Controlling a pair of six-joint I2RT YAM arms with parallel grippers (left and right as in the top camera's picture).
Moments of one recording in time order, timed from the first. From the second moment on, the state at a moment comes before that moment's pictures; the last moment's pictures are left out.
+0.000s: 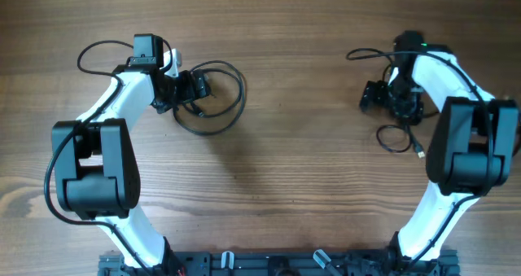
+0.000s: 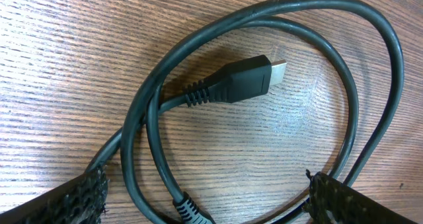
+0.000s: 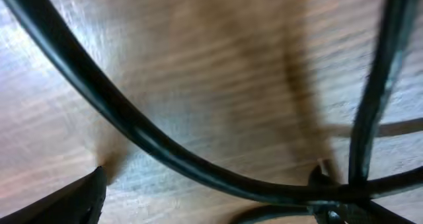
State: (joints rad) left arm 0.01 1.94 1.24 -0.55 0.31 -0.27; right arm -0.08 2.08 1.41 -0.96 -0.03 0.29
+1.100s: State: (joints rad) left arm -0.04 1.77 1.23 -0.58 0.20 -0.27; right arm 0.59 2.08 1.41 -0.22 -0.42 0.37
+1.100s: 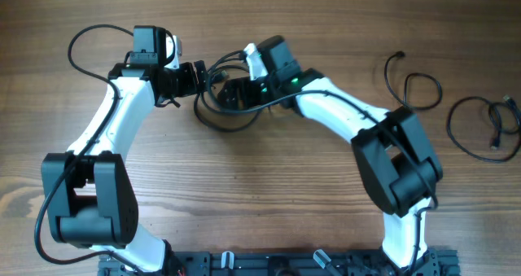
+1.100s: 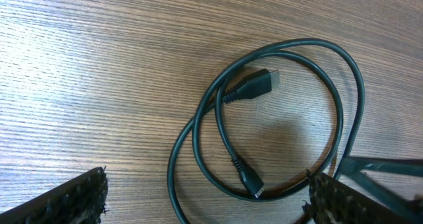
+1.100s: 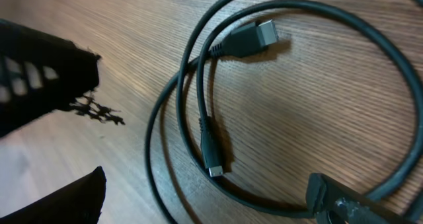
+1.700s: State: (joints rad) left arm -0.04 1.77 1.23 -0.58 0.20 -0.27; right arm 0.59 2.15 1.43 -0.30 -0.02 0.52
